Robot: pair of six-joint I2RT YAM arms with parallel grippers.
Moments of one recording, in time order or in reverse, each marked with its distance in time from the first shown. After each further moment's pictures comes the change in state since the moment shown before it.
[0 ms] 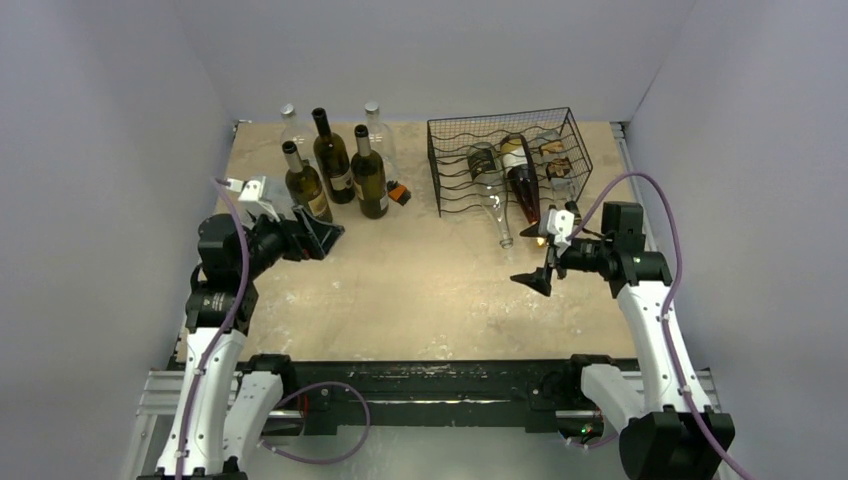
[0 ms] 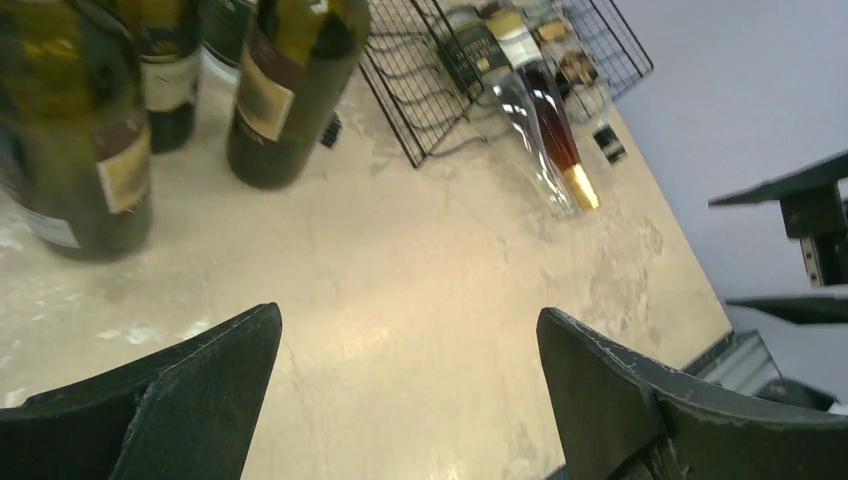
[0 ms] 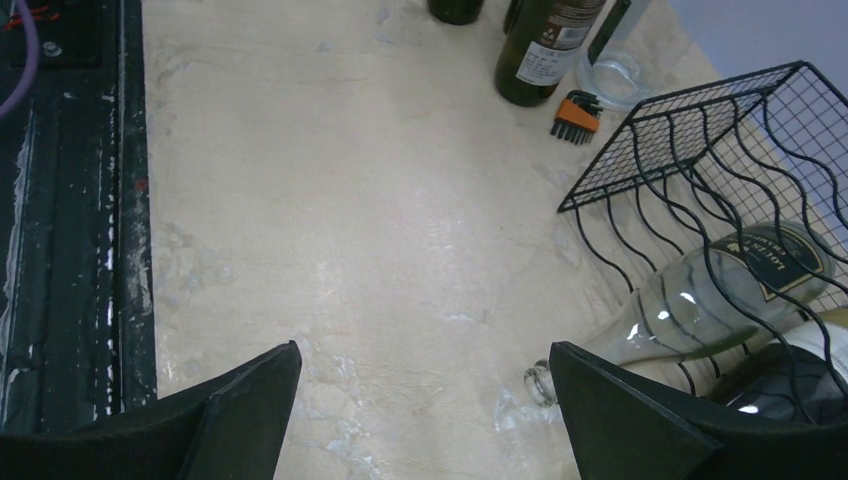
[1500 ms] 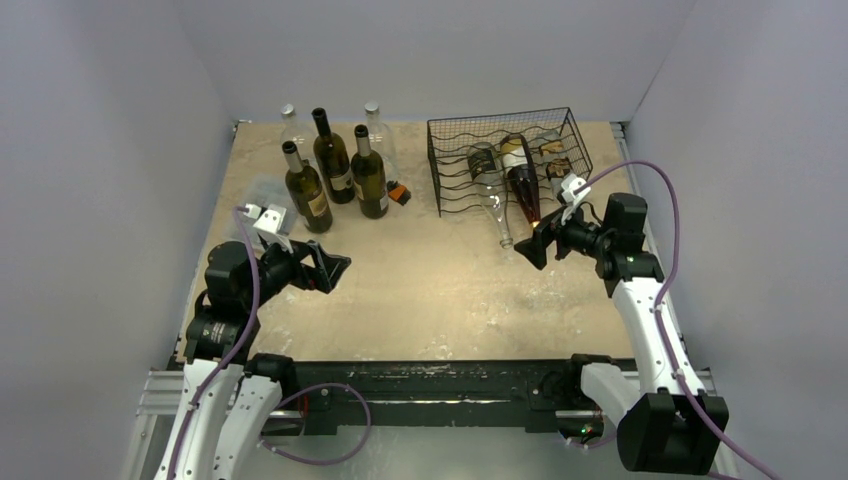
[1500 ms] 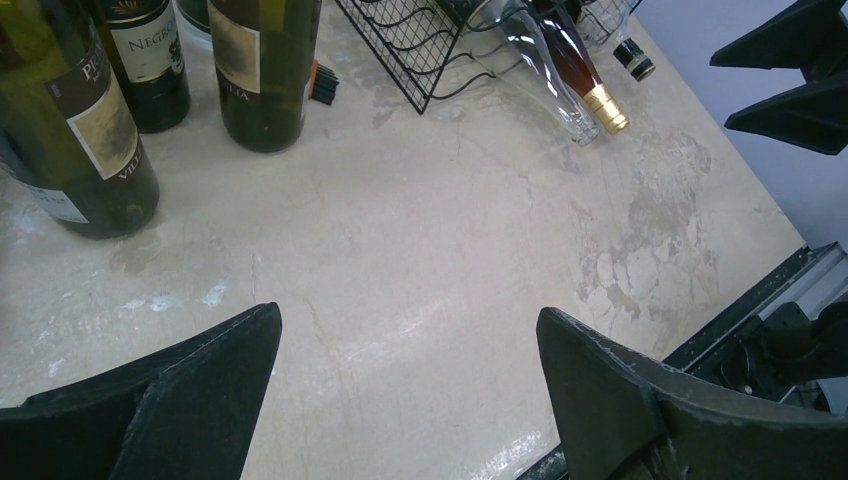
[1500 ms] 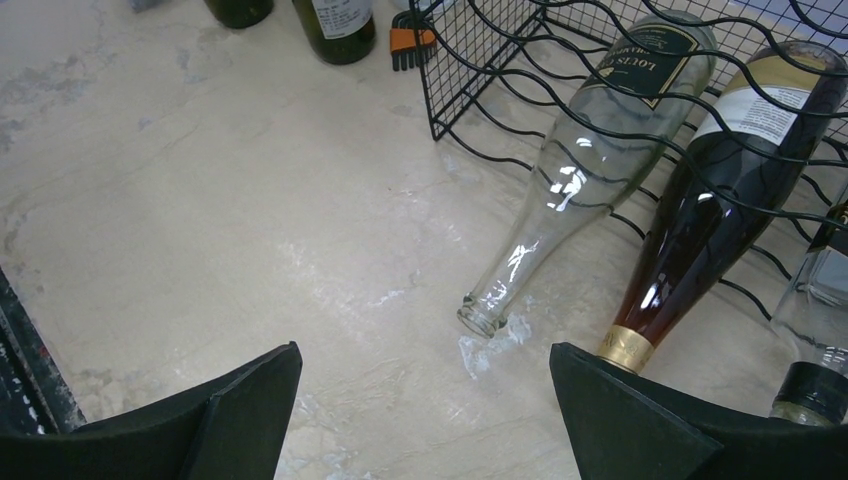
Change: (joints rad) left arm -0.156 -0.176 -0.087 -0.149 -0.081 0.171; right arm -0.033 0.018 -0.096 0.444 0.307 0.695
